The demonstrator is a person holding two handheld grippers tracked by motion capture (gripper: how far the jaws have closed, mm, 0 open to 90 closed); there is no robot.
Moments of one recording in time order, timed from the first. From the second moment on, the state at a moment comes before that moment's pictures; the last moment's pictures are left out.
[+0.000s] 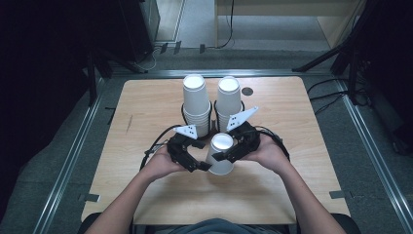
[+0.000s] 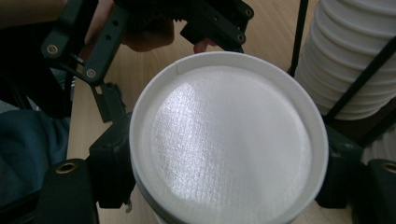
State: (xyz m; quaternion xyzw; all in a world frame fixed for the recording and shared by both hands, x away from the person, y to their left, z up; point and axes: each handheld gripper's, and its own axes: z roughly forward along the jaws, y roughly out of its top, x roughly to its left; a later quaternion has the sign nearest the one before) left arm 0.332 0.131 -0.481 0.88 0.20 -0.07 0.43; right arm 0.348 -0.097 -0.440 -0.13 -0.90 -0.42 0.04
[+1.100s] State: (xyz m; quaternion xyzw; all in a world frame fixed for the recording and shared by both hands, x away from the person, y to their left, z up) left arm 0.330 0.134 -0.474 0.87 0.17 -0.08 0.45; right arm 0.347 -0.101 -0.427 -0.13 -0.87 -0.47 0.09
